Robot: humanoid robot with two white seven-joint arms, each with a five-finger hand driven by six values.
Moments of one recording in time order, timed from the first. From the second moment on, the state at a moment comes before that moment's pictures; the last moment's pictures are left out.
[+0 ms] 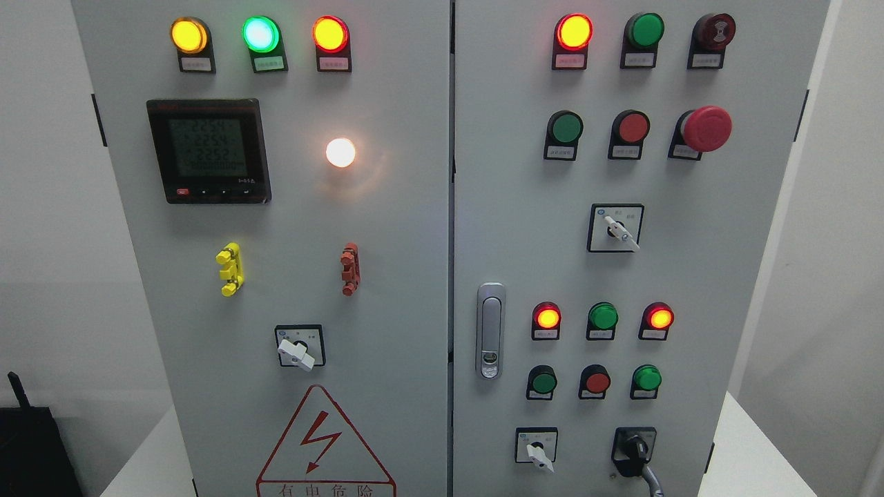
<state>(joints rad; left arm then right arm) 0.05 -0.07 -0.01 -0.11 0.03 -0.03 -0.03 0.05 0.07 0.14 -1.79 -0.07 -0.06 -0.25</state>
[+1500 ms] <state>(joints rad) 0.05 -0.07 -0.01 -0.11 0.03 -0.03 -0.03 0.05 0.07 0.17 -1.79 -0.07 -0.05 -0.27</state>
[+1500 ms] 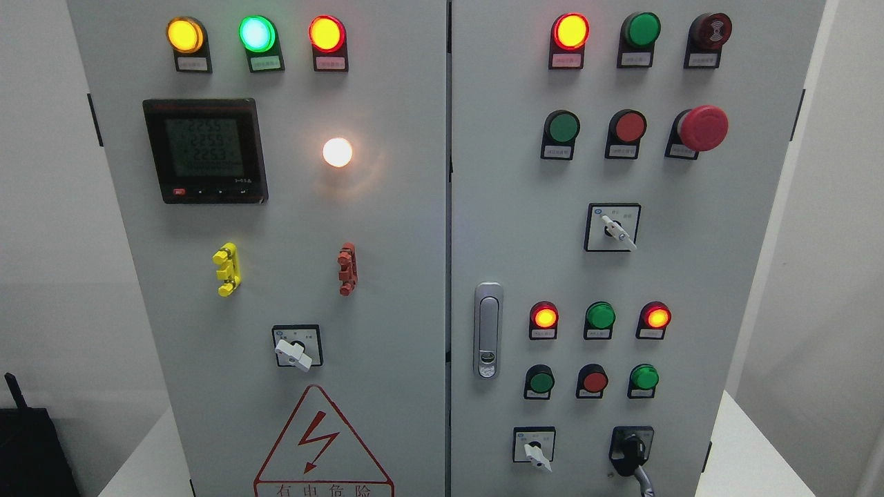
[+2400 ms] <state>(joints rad) 0.05 -0.07 -0.01 -0.11 0.03 -0.03 -0.03 0.04 0.07 0.18 -1.80 -0.07 -0.05 -0.27</state>
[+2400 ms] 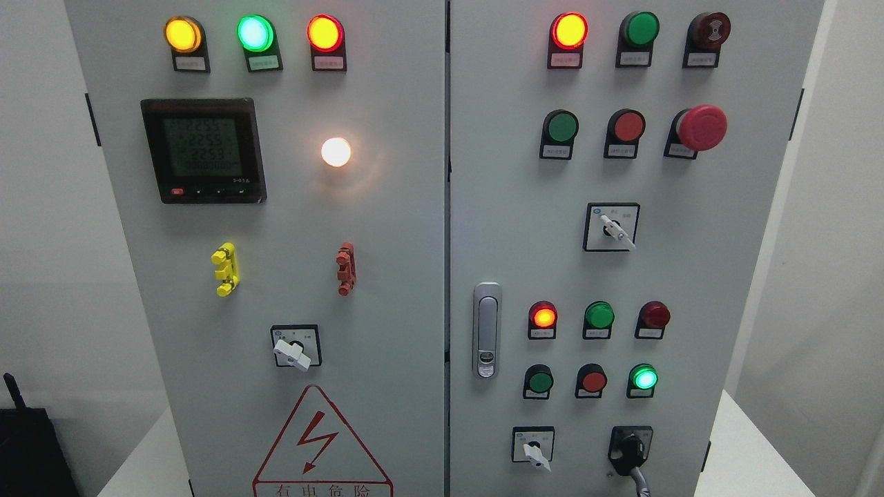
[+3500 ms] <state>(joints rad) 0.05 -0.07 -0.01 -0.11 0.03 -0.03 -0.03 0.04 0.07 0.17 -1.80 -0.07 -0.05 -0.27</state>
